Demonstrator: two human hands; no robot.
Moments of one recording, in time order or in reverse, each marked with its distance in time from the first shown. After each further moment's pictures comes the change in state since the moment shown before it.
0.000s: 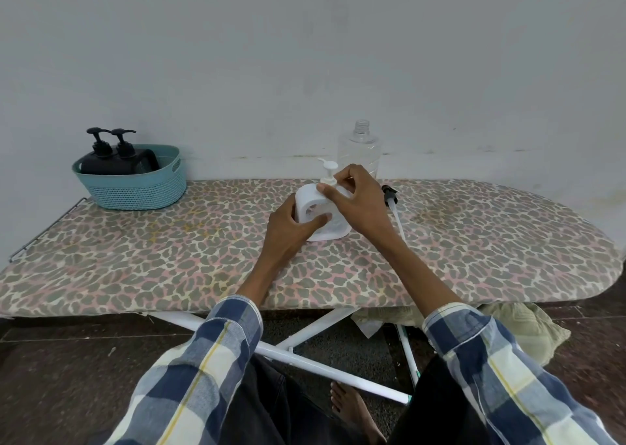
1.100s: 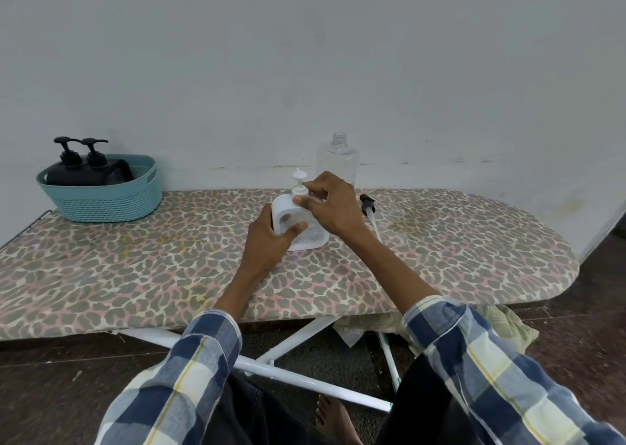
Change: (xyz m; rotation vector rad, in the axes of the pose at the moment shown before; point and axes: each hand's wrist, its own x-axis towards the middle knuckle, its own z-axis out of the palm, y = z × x) left_hand 0.008 -0.009 0.003 0.050 0.023 0.003; right_hand 0.015 -0.006 0.005 -0.063 -0.070 0.009
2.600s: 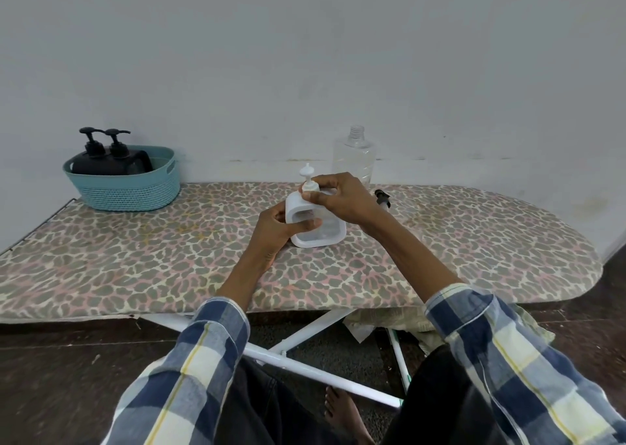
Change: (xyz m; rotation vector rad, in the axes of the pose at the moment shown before) left_hand 0.001 0.003 -0.017 -0.419 -0.153 -0.188; right_hand 0.000 -0.018 -0.013 0.018 -0.283 0.002
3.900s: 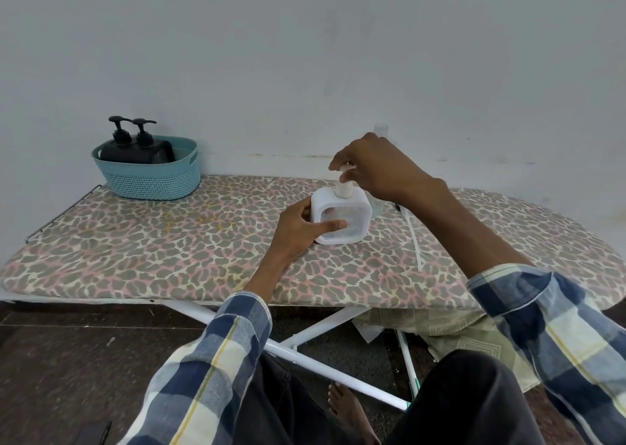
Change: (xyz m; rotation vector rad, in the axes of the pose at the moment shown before) left_hand -0.004 -0.002 0.005 0.298 0.078 0.097; right_hand 0.016 -0.051 -0.042 -0.727 -0.109 -0.270
